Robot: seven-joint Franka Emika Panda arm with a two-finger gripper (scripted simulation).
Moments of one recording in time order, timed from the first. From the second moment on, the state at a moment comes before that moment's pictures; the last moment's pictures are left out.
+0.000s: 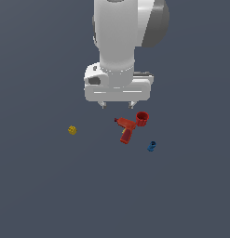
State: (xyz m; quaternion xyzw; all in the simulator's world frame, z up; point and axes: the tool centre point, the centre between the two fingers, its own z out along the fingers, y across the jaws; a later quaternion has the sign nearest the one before) arm -0.002 0.011 0.297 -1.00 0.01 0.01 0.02
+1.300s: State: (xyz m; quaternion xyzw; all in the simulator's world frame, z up) arm -0.018 -0.145 0.156 -0.99 0.12 0.00 0.02
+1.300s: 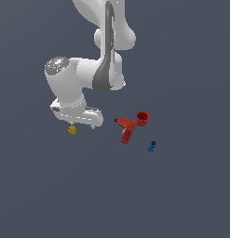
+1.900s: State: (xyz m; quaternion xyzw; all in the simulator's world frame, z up) arm -0.069 -0.231 0.082 -0.98 0.18 0.00 0.00
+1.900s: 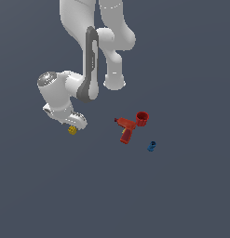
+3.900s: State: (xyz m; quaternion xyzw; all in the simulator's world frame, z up) arm -0.080 -0.243 0.024 -0.98 0.19 0.00 0.00
